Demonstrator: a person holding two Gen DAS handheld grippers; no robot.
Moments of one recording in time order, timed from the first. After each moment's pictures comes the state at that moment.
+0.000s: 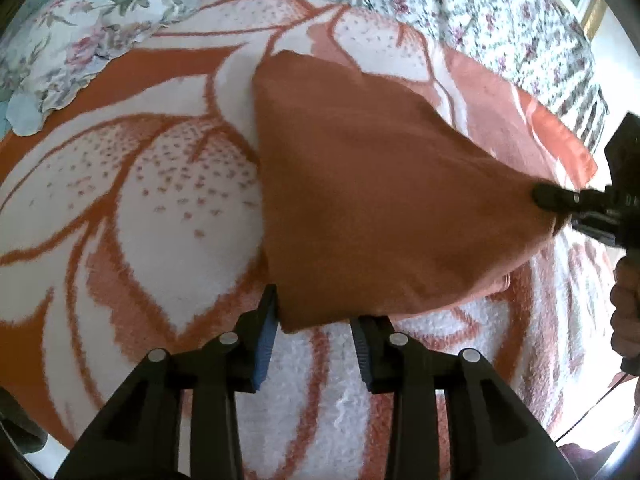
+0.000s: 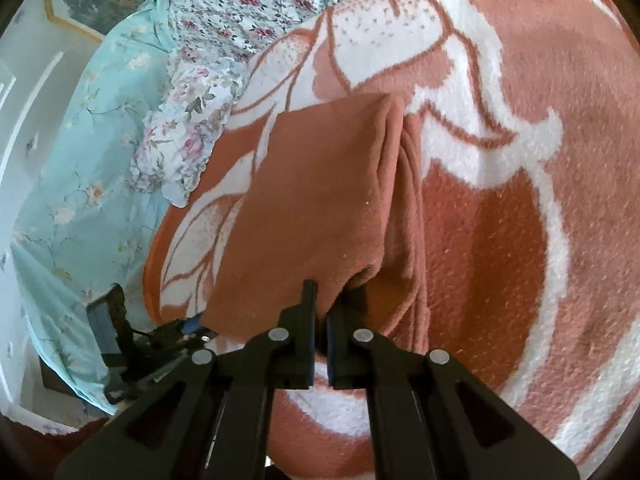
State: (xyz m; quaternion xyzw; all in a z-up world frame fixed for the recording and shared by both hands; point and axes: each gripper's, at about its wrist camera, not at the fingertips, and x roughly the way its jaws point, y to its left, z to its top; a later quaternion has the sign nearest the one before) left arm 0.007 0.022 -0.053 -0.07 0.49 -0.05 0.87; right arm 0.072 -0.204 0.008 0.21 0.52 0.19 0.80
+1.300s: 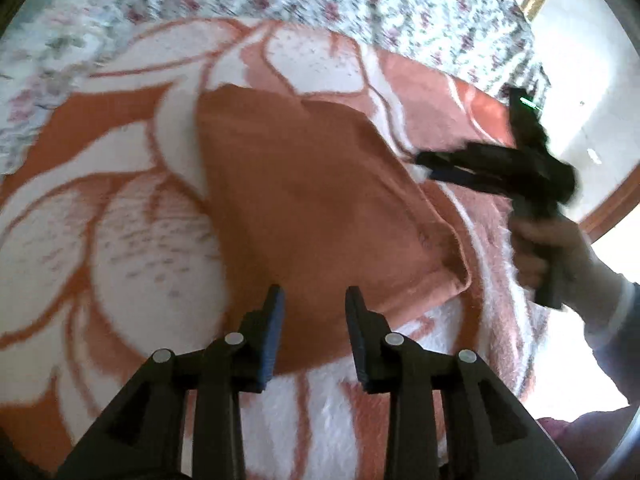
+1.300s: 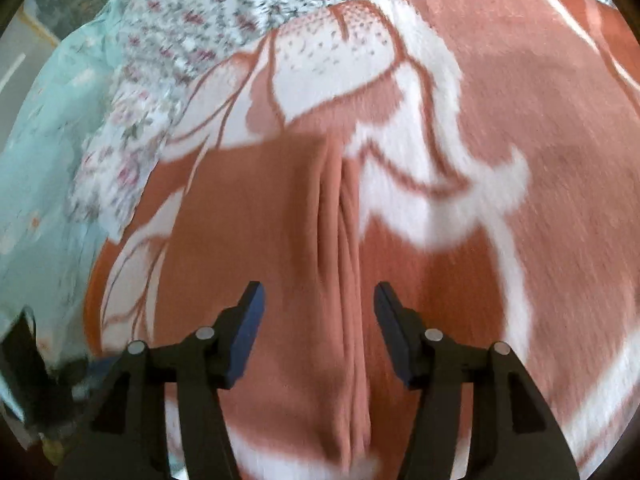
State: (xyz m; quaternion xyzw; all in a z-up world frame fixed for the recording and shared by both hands) left arm 0.040 0.029 -0.025 -0.05 0.48 -0.19 0.85; right arm 0.138 -0.217 -0.022 0.17 0.50 0.08 0.84
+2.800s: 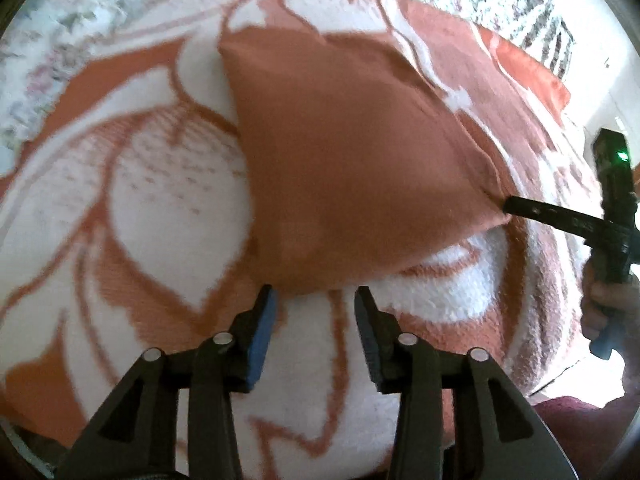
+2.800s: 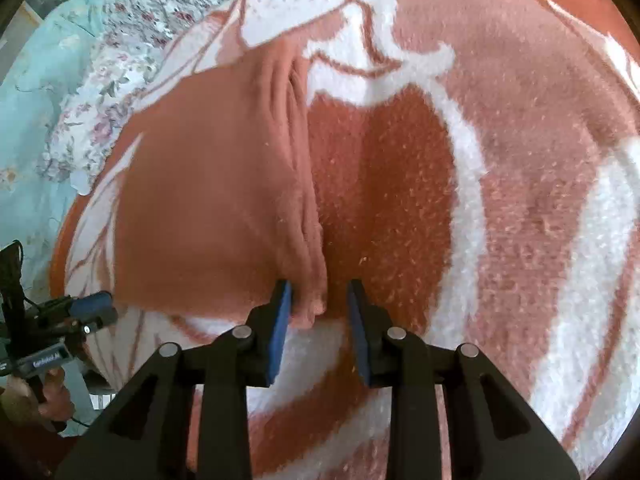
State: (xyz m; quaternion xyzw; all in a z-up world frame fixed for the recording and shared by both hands) left arm -0.008 0.038 -0.051 0.01 0.53 -0.11 0.84; right arm 0.024 -0.217 -0.049 0.13 0.53 0.03 0.84
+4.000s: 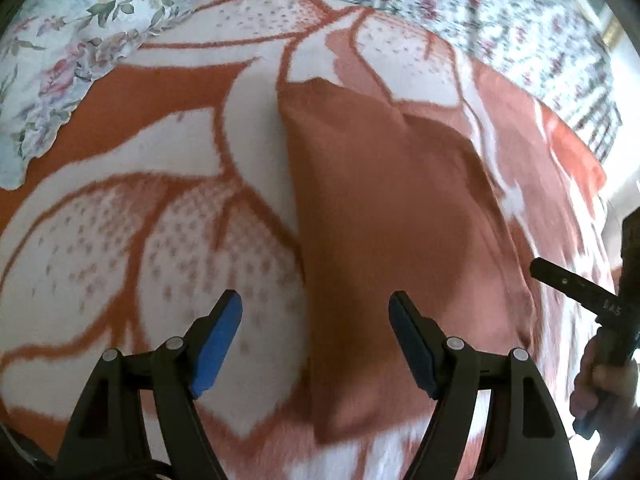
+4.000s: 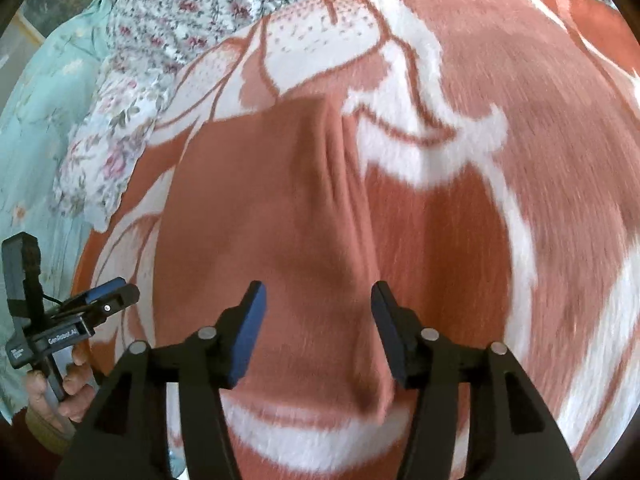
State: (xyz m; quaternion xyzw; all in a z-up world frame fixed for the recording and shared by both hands) left arm 0.114 0.064 -0.038 -0.07 0.52 -0.05 0.85; right arm 0.099 -0.194 -0.020 0.15 0.51 0.04 0.84
